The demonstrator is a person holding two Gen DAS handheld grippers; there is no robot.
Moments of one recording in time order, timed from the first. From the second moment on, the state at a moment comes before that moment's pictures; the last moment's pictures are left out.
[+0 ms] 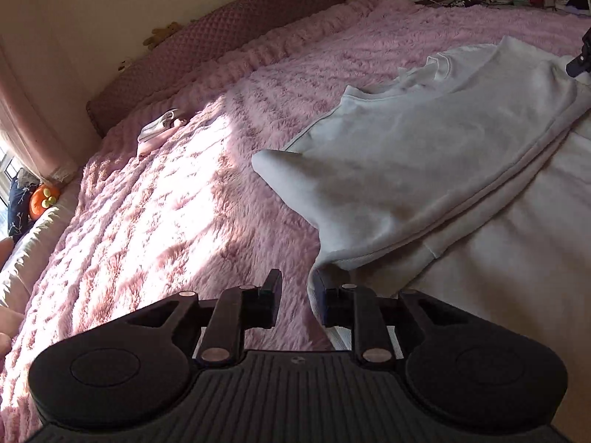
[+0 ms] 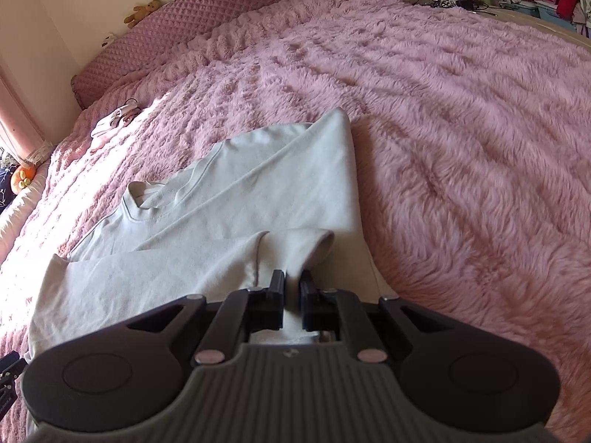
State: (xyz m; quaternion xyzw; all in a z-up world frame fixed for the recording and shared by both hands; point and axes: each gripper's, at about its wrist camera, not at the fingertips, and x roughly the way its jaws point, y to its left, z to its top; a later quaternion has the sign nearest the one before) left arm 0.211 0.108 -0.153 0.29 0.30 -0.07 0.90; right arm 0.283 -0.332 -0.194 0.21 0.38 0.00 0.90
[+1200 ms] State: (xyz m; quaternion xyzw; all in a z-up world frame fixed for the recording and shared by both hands) left arm 0.204 0.154 -0.148 -0.01 0.32 0.04 0.95; right arm 0.248 -0.351 -0.180 0.23 0.35 -0.04 0.91
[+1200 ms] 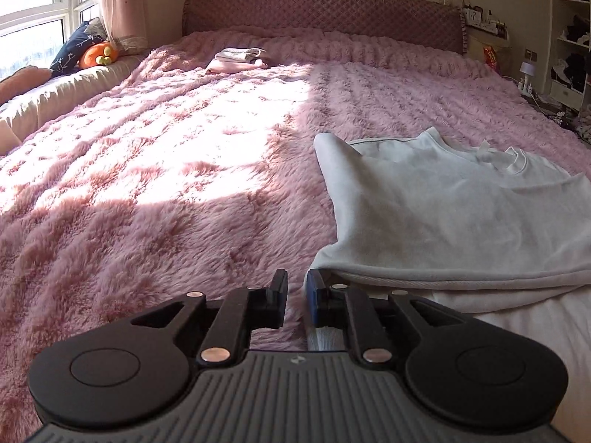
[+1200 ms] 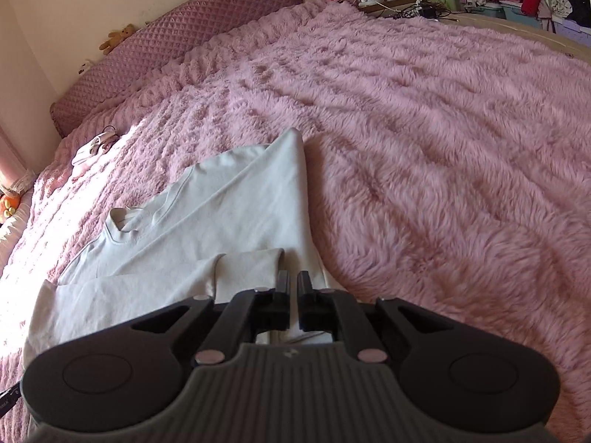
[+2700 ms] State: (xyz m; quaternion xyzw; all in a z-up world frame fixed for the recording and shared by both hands) left arm -0.020 0.214 -0.127 -0.31 0.41 -0.07 0.85; right arm -0.006 -0.407 -0.138 0.21 0.46 0.13 0.85
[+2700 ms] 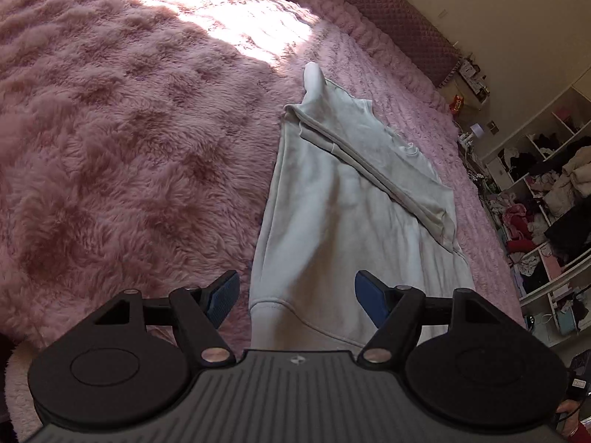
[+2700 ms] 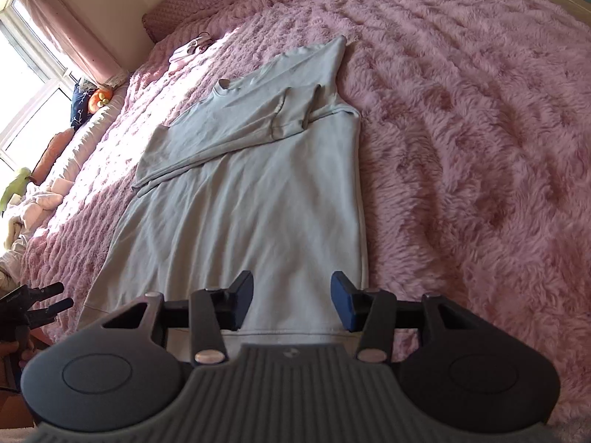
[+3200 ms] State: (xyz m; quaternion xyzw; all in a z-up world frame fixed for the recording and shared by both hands) left arm -0.029 0.243 -0.190 -0.41 0.46 -0.10 0.78; right arm -0.035 -0.415 -0.193 0.24 0.53 0.12 0.81
